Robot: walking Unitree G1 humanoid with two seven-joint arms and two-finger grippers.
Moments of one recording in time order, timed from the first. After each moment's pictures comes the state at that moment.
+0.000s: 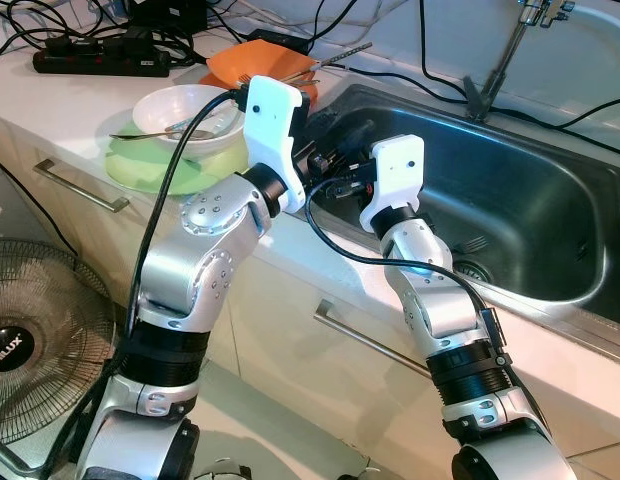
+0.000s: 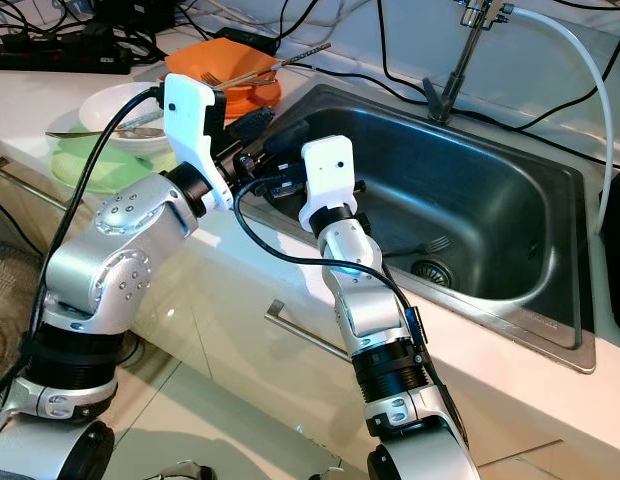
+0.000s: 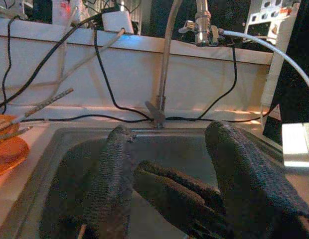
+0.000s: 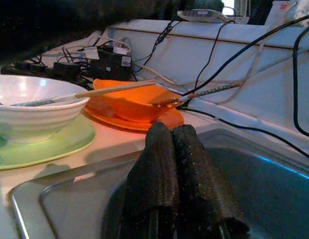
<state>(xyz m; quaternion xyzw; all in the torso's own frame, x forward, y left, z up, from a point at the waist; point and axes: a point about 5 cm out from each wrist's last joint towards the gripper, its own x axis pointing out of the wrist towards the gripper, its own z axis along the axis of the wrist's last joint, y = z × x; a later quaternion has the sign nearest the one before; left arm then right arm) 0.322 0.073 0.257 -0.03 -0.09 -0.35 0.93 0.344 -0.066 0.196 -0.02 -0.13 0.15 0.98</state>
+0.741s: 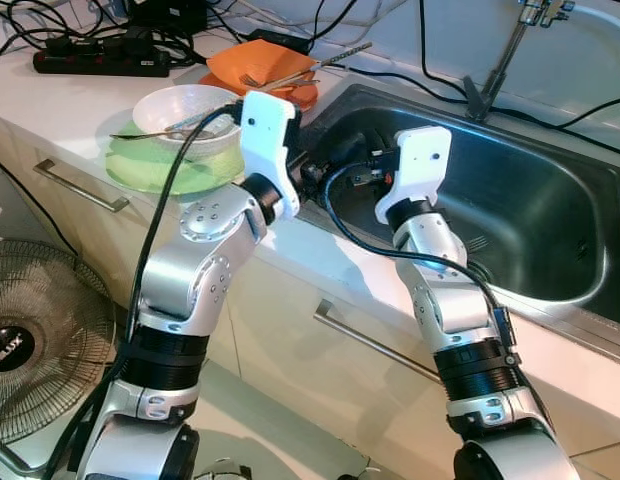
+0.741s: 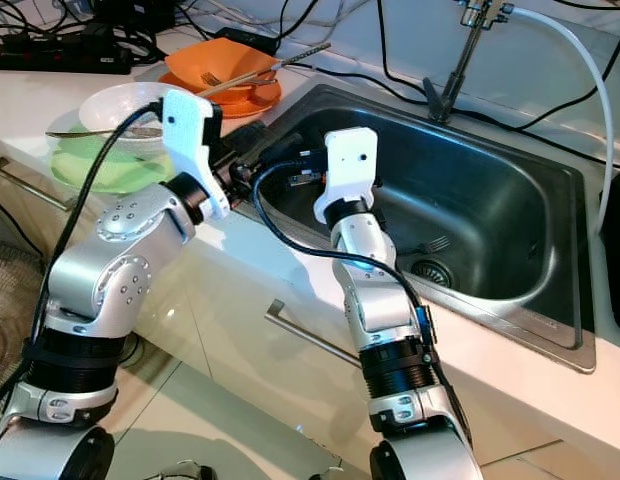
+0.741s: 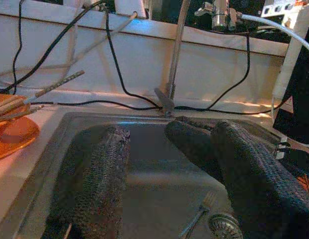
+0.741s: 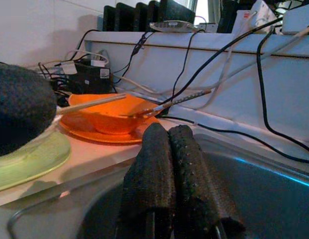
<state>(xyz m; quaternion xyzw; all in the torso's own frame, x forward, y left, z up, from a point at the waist) 0.326 0.080 0.246 -0.04 -0.07 -0.34 0.94 0.346 -0.080 0.203 0.01 -0.15 0.12 0.98</state>
